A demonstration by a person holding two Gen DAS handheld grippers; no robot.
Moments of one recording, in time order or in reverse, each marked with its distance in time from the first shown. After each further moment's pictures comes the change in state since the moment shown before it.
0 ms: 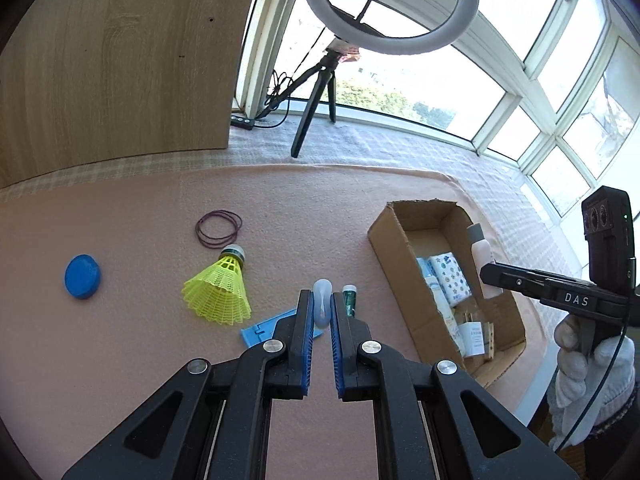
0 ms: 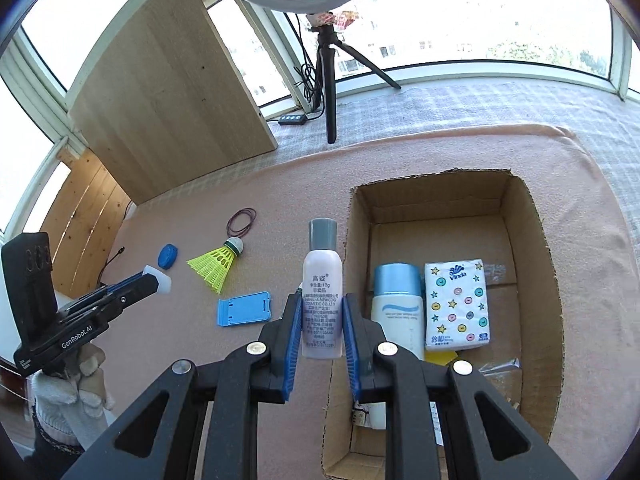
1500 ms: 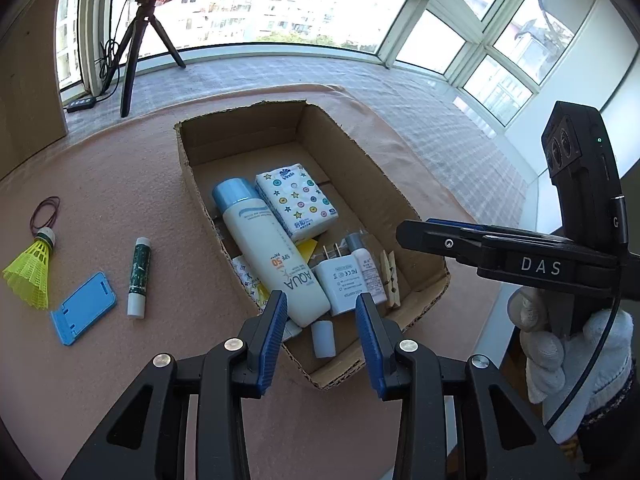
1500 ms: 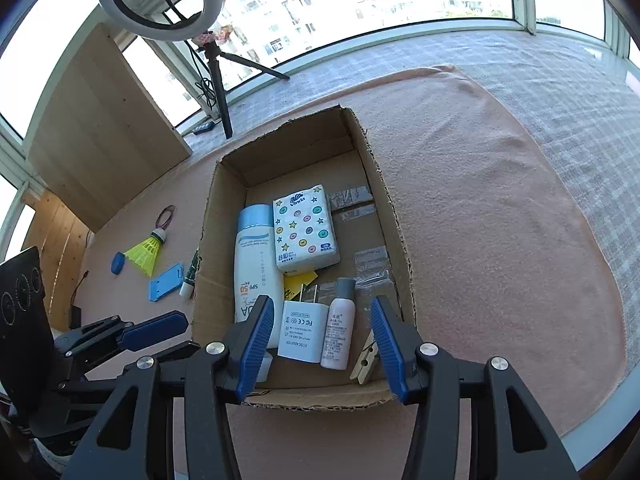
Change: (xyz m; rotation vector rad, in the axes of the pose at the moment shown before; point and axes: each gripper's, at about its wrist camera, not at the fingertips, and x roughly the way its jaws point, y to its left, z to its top) left arm 0.069 -0.159 -0.042 0.226 0.198 -0.164; right arm -0.044 -0.094 -0.065 0.189 -0.017 -0.111
